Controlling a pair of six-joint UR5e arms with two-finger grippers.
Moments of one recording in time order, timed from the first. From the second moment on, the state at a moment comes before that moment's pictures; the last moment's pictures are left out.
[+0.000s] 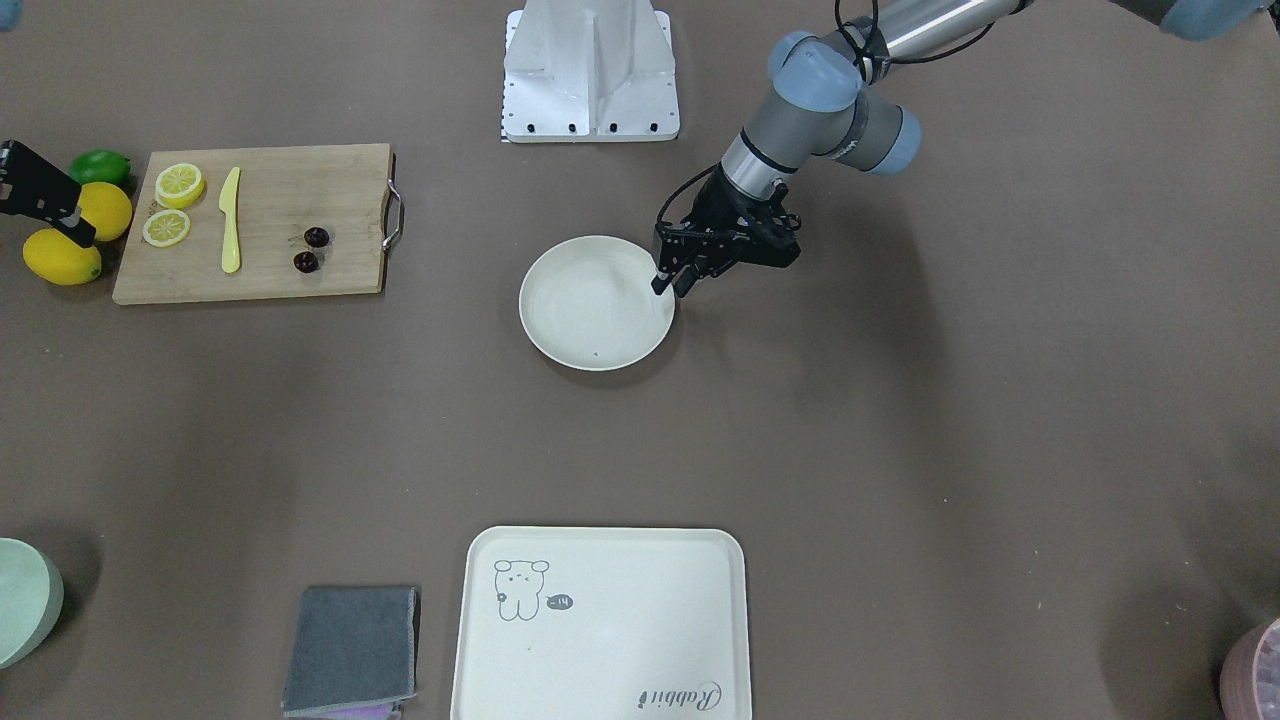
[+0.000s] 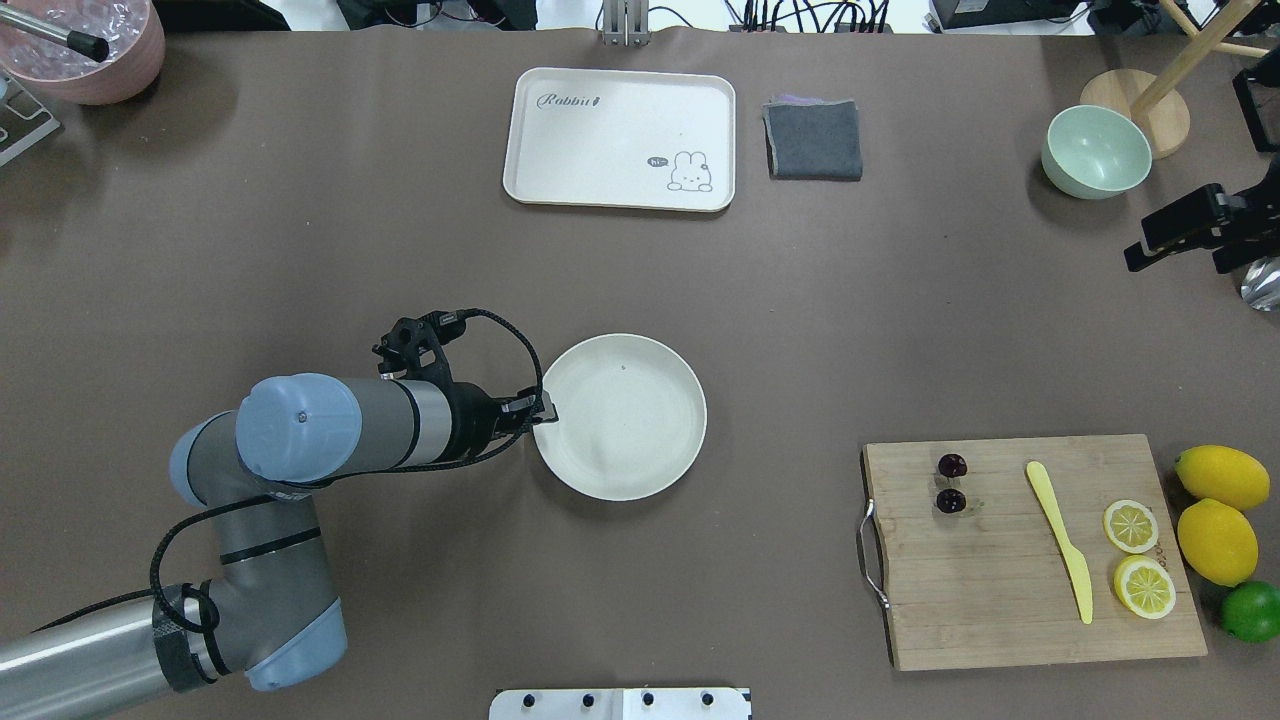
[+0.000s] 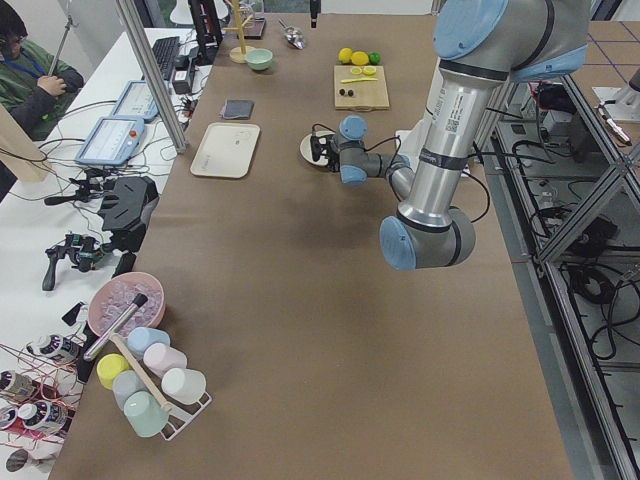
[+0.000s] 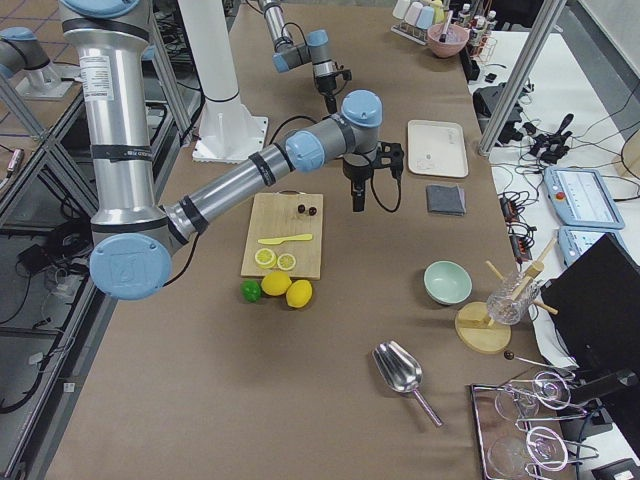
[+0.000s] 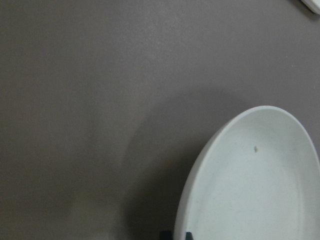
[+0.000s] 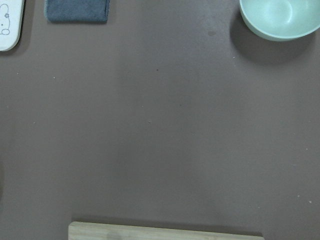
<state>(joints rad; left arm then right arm) -0.42 -1.98 -1.65 -2.38 -1.68 -1.63 1.17 -1.49 2.09 -1.64 2.35 0.59</state>
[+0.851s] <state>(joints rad) -0.53 -1.96 -1.67 -2.35 -1.64 -1.37 0.75 -1.57 2.13 -1.34 2.06 1.12</state>
